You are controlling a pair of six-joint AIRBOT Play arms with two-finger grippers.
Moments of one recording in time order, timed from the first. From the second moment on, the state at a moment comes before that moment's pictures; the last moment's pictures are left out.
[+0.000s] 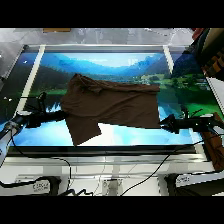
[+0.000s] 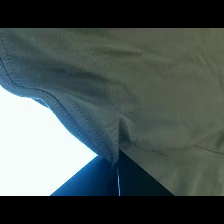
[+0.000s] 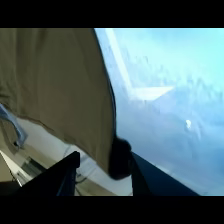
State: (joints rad) left arm 0.28 -1.45 0.78 0.54 -0.81 -0.61; right arm -0.55 -1.62 0.84 -0.70 1.24 0.99
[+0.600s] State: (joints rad) left arm 0.28 -1.42 0.78 0.54 -0.81 -0.61; right arm -0.42 -1.62 0.86 -0.74 1.20 0.96
